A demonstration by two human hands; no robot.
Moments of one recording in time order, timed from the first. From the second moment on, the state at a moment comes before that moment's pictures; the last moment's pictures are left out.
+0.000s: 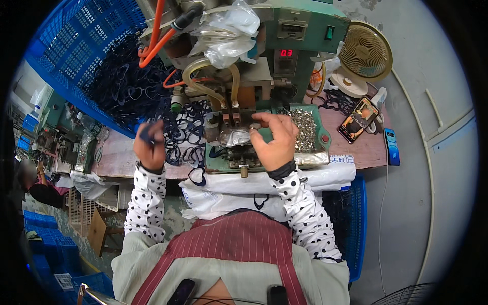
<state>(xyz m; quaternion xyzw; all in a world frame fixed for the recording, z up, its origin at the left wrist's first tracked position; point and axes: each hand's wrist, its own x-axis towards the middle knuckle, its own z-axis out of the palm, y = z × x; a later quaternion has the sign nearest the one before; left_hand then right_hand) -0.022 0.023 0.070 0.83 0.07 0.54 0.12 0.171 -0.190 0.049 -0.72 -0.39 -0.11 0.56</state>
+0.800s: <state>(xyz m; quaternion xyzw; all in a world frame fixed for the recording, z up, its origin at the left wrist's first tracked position) -0.016 -0.039 0.112 0.86 -0.11 0.49 0.11 0.159 -0.165 0.033 -0.60 -0.32 0.11 0.72</state>
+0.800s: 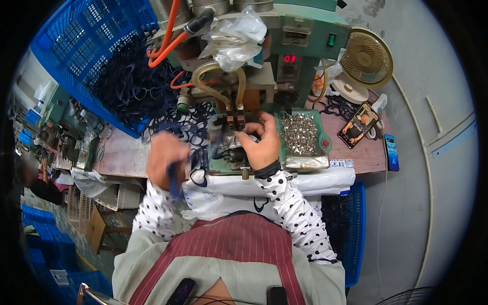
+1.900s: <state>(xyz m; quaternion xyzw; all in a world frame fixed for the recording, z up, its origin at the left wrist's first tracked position) 0.037 -0.082 0.032 0.85 -0.21 0.44 0.21 0.272 -0.247 -0.058 -0.87 -0.36 -0.20 0.27</state>
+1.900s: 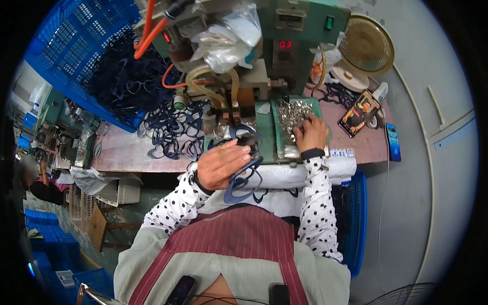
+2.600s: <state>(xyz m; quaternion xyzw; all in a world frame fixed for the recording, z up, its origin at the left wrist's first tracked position) 0.009 -0.097 -0.012 0.46 0.03 -0.09 0.88 0.268 -0.252 -0.061 -0.82 -0.34 -0.26 0.39</state>
